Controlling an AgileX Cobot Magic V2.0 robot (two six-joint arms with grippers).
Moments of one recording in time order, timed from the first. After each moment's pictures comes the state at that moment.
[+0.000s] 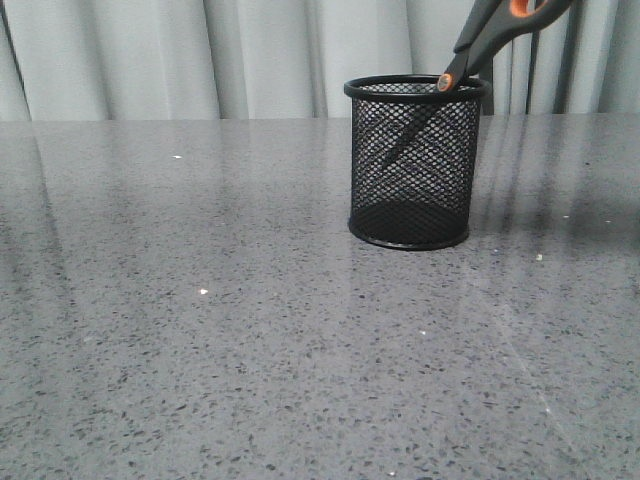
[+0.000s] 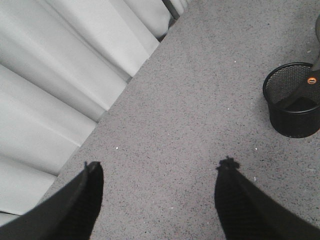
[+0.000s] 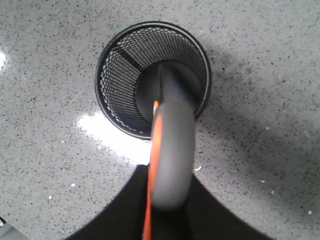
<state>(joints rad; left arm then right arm) -0.26 1.25 -1.79 -0.29 1.20 0.79 0.31 1.41 -1.49 0.28 1.26 -0.21</state>
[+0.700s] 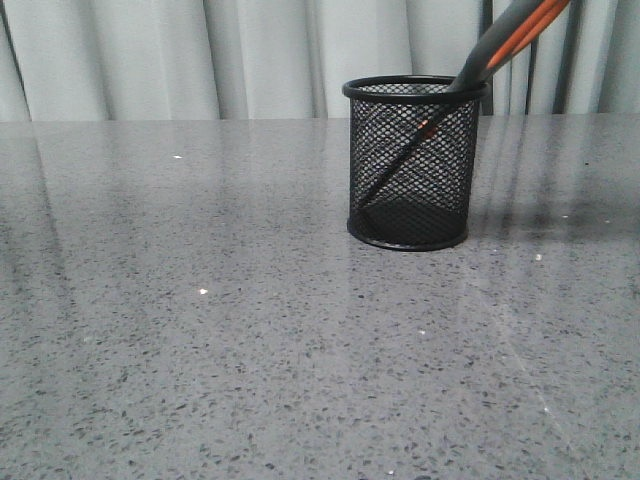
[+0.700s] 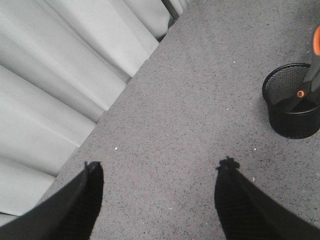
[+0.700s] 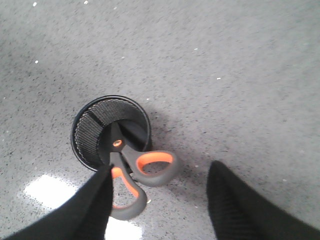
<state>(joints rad) -0.26 1.25 -1.79 -0.29 1.20 0.79 0.31 1.33 -1.67 0.11 1.26 -0.15</state>
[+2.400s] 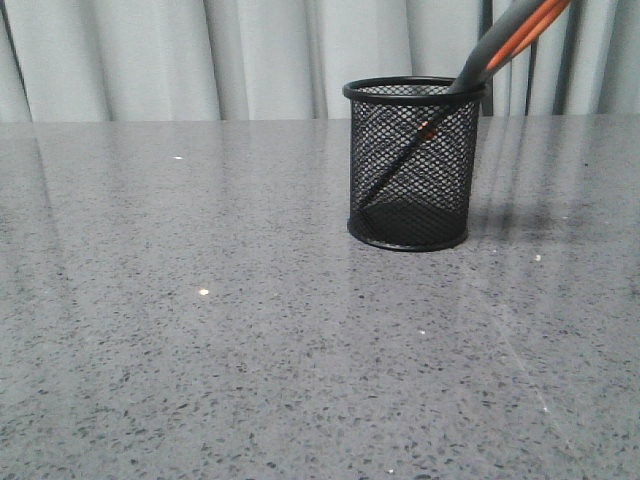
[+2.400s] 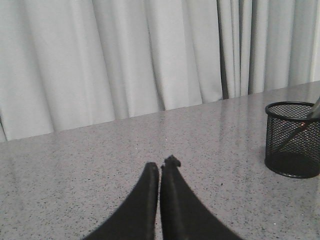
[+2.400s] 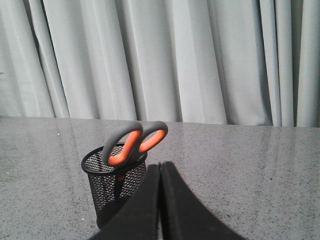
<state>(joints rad) -0.26 0.00 -0.21 -0.59 0.26 0.63 0.31 0.07 -0.24 0.18 0.12 -0.10</state>
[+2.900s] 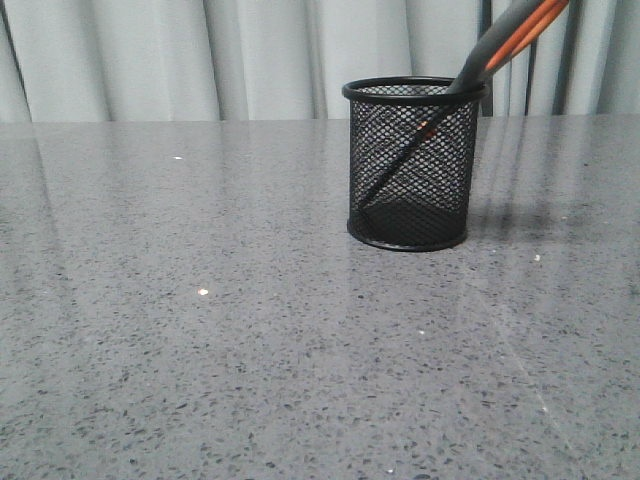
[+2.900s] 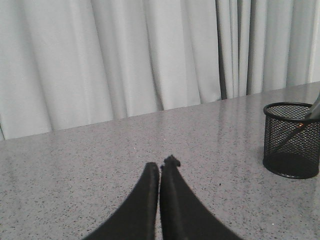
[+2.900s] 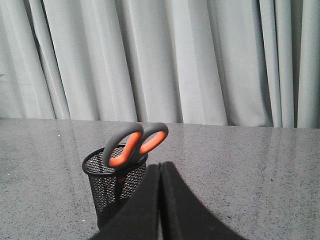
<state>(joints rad) -0.26 0.00 -0.21 -0.59 0.26 0.63 0.31 0.07 -0.24 0.18 0.12 -0.10</state>
